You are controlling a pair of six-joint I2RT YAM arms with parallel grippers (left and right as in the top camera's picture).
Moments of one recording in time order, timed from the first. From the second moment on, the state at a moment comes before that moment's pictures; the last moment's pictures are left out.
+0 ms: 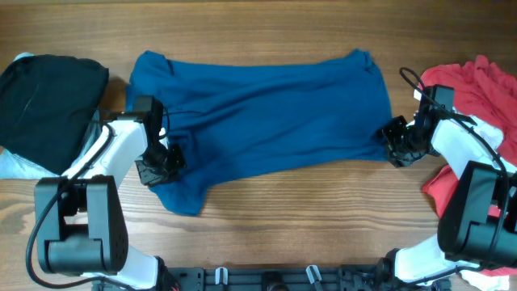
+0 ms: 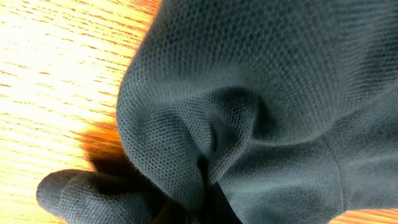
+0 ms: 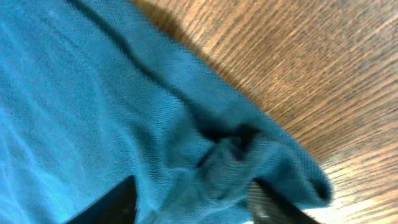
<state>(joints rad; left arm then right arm) 0.00 1.71 0.96 -0.96 0.13 -0.38 -0.24 1.74 0.95 -0.62 -0.28 0.72</state>
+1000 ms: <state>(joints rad) 0.24 0.96 1.41 -1.02 0.35 -0.34 -0.28 1.06 1.48 -1.01 -0.17 0.42</state>
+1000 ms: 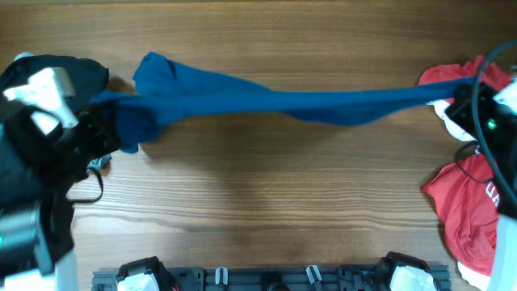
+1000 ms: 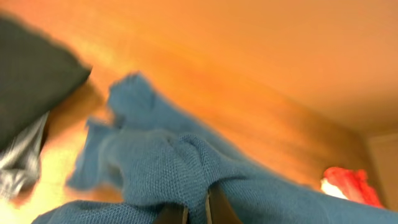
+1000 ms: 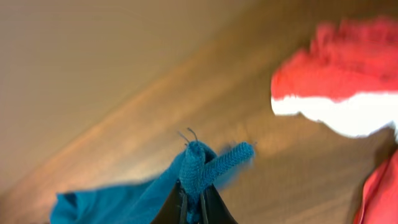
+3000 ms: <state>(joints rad) 0.17 1.10 1.99 -1.09 0.39 -0.25 -0.30 1.12 1.97 -0.90 0.01 0.26</state>
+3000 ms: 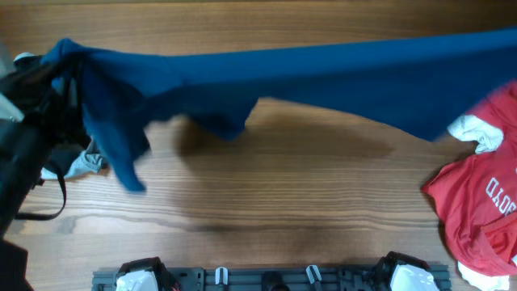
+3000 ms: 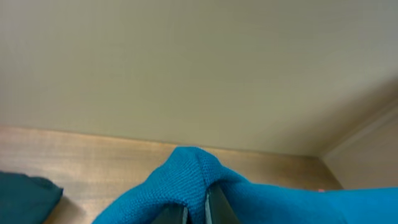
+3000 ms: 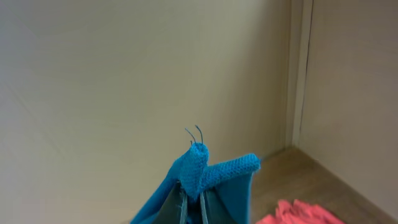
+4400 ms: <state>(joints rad) 0.12 1.83 1.91 -1.56 0.41 -0.19 -0.29 1.85 1.94 -1.44 -0.01 0.19</state>
